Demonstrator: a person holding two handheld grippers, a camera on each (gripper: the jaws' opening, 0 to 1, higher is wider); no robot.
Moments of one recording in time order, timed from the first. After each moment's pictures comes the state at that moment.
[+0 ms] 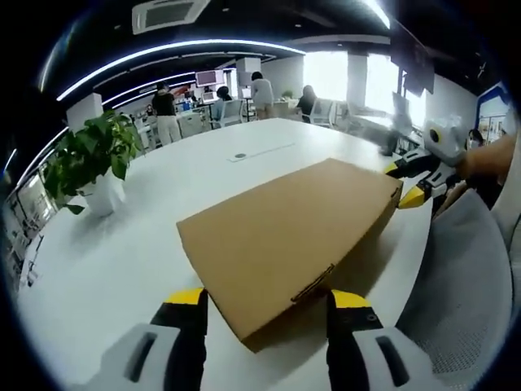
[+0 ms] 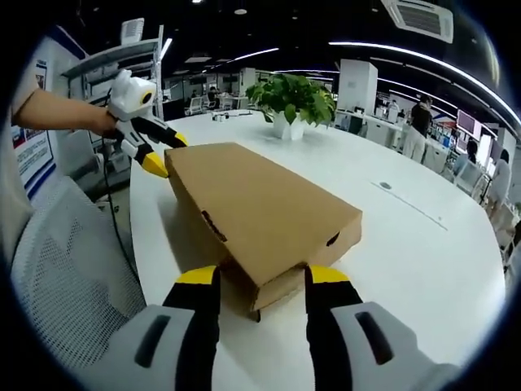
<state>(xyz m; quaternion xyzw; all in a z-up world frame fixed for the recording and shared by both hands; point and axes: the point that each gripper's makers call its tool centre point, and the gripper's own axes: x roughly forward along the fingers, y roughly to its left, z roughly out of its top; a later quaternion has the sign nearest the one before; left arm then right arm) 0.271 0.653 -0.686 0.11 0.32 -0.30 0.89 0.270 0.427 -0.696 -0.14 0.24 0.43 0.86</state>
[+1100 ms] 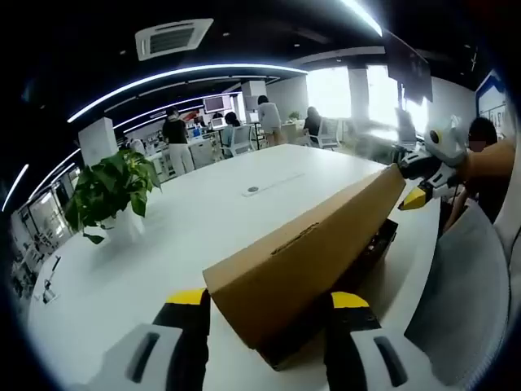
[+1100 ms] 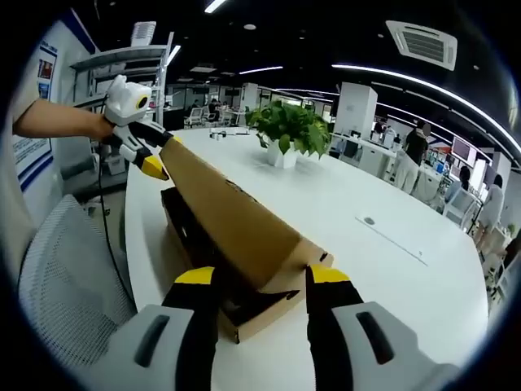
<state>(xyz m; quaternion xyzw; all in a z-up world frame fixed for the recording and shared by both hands) 0.289 0.654 -0.629 0.13 0.24 -0.27 0.92 0.292 0.425 -0.636 -0.16 0.18 0.42 0.88</state>
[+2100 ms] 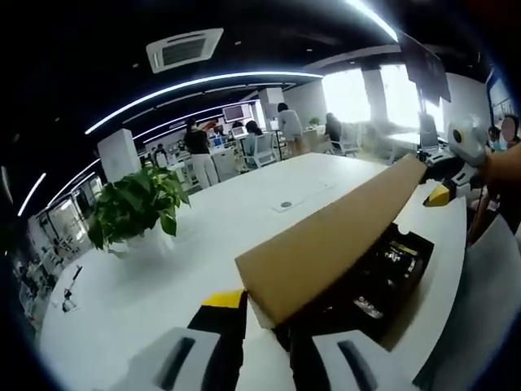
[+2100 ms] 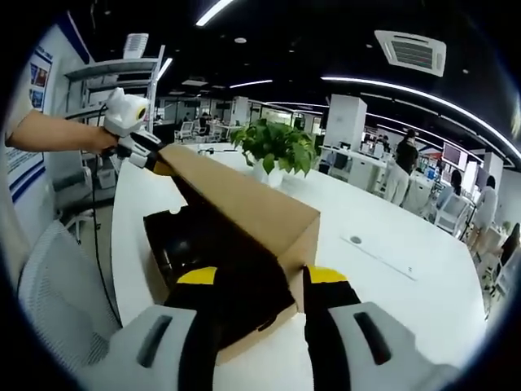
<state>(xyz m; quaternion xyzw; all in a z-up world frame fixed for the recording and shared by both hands) 0.340 0.682 -0.599 0.15 0.22 -0.21 0.94 0.325 0.426 -0.607 -0.14 0.15 0.40 0.89</state>
